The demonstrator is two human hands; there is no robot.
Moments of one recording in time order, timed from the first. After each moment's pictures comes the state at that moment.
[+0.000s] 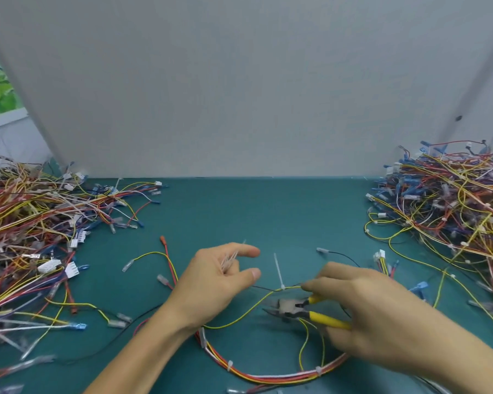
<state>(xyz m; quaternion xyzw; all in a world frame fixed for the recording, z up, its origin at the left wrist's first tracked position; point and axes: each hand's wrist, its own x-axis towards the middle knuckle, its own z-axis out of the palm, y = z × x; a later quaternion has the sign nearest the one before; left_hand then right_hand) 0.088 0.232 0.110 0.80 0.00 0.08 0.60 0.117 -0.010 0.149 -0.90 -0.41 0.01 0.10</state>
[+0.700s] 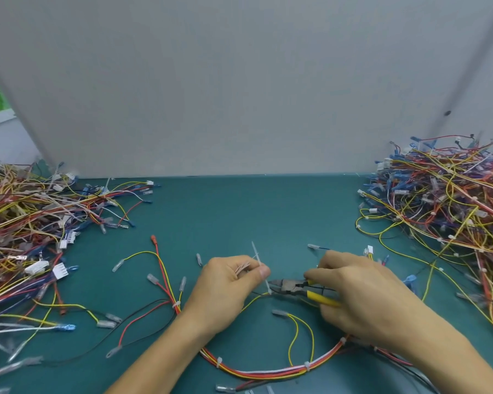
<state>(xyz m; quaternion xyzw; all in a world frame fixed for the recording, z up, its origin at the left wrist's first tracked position) 0.097 0.203 0.085 0.82 0.00 0.08 0.56 0.131 -0.012 0.134 -0.94 -0.35 -0.02 0.01</state>
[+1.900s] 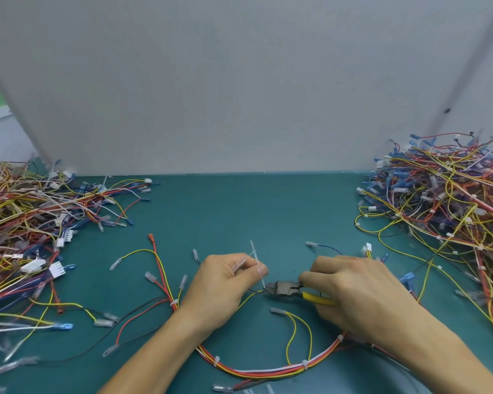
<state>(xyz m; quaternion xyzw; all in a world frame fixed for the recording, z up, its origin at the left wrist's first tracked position) 0.097 0.207 0.086 0.82 0.01 0.08 0.57 0.130 -0.012 0.130 -0.91 -0.40 -0.07 -0.02</state>
